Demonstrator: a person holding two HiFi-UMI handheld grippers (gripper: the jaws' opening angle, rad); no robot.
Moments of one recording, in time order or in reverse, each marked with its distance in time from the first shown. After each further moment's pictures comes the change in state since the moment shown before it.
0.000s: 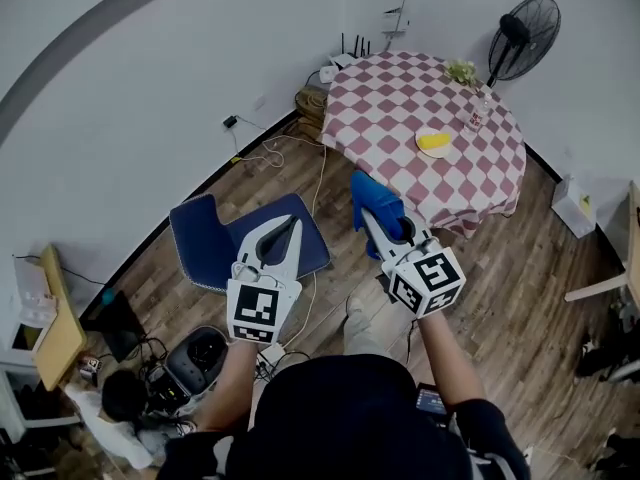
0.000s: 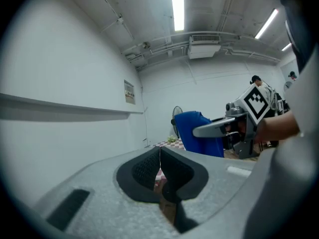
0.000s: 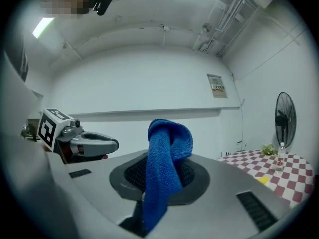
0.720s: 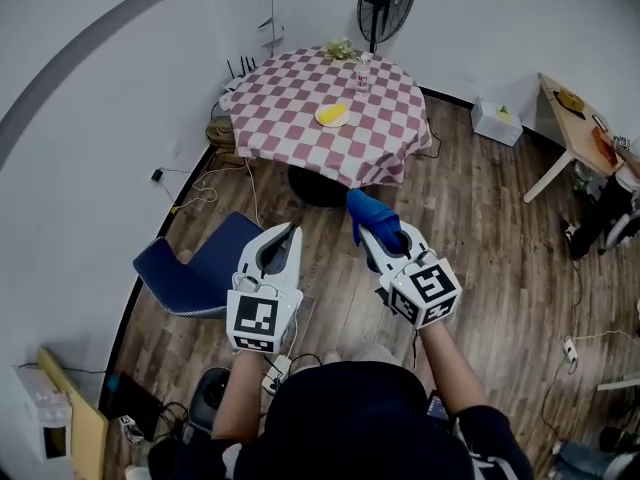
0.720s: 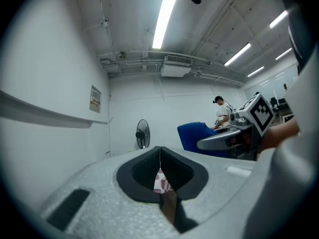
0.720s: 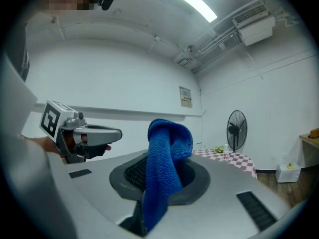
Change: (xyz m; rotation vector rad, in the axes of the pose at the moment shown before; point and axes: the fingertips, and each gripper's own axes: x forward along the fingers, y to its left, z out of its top) left arm -0.078 -0.142 0.058 0.001 -0.157 -0.396; right arm -0.207 0.058 0.001 -0.017 -0.003 -0.419
